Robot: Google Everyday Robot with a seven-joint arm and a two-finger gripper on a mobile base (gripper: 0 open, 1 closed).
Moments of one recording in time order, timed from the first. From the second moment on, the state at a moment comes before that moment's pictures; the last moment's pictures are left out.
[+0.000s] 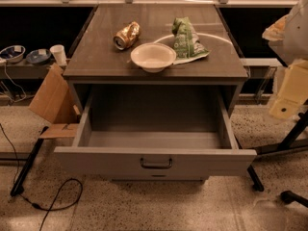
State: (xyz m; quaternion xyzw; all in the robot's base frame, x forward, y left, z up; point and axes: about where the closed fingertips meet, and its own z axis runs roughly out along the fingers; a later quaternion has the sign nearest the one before) arm 0.438 -0.214 0.987 -0.60 0.78 -0.05 0.18
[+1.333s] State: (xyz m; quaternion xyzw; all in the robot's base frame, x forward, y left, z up) arm 0.511 -0.075 1.083 -0.66 0.70 -0.11 0.25
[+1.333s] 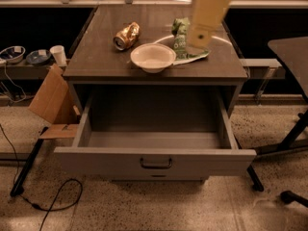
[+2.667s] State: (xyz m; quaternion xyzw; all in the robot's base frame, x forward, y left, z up) arm 0.596 0.004 1.057 -0.62 0.73 -0.06 0.28
